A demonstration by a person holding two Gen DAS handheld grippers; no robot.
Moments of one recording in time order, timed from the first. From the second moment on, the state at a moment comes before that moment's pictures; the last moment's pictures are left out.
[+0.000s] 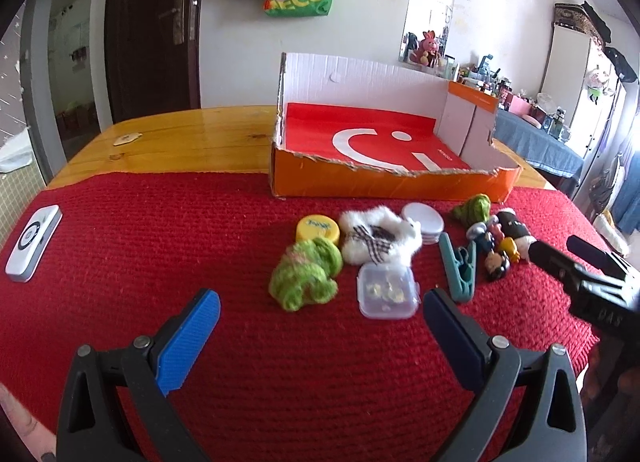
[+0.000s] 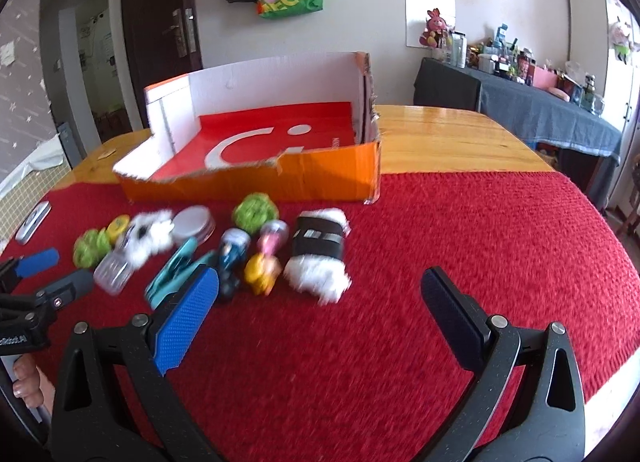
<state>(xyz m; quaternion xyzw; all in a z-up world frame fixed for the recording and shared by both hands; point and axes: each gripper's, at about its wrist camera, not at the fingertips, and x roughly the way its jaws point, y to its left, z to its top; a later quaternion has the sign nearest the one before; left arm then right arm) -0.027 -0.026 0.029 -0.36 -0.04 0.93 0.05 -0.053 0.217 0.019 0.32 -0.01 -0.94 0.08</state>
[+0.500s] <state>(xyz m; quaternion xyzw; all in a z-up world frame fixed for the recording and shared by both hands) -0.064 -0.061 0.020 -0.42 -0.03 0.90 0.08 -0.109 0.230 0.010 0.41 0.01 -0.91 0.06</state>
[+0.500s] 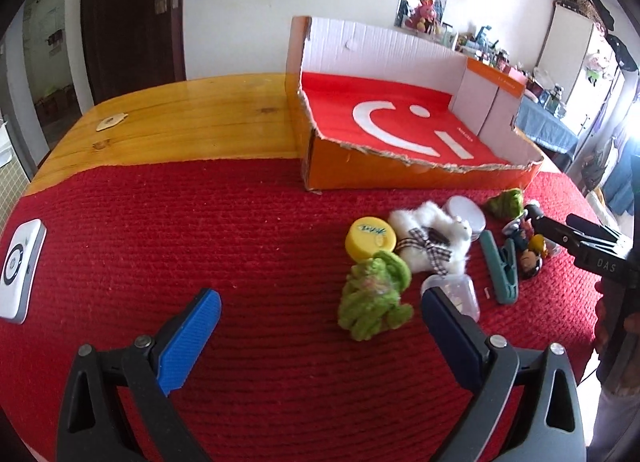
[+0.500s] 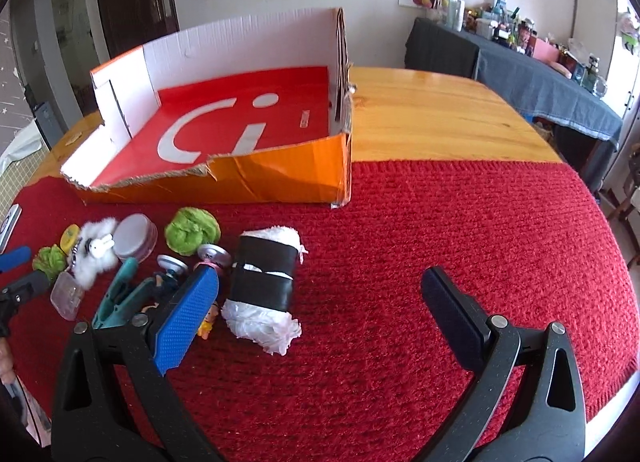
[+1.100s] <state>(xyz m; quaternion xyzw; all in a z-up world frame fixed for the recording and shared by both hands) -0.068 -0.043 0.017 -0.41 0.03 0.90 0.12 -0.109 0.219 0.003 0.42 0.03 -0.90 0.09</state>
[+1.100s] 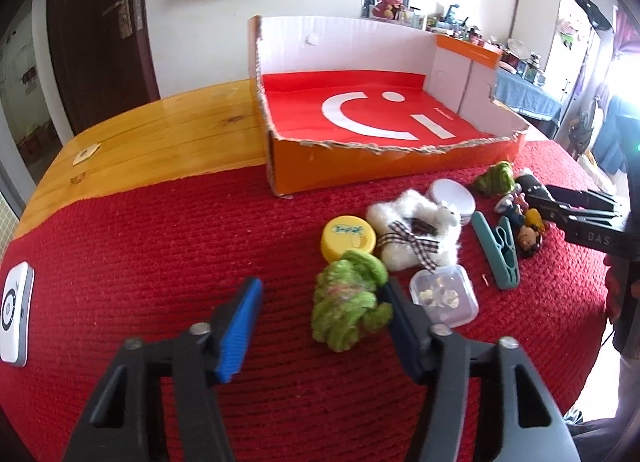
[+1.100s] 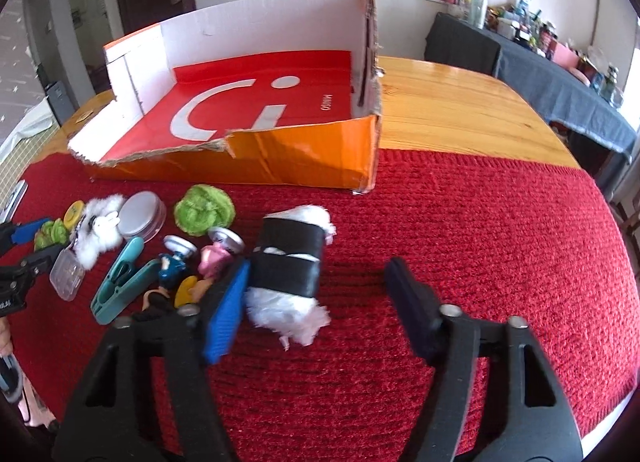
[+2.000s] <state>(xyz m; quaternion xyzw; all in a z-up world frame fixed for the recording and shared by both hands) -0.055 -0.040 0.062 -0.35 0.01 0.93 0.13 -0.084 0.223 0.038 0.37 0.00 -0.92 0.15</state>
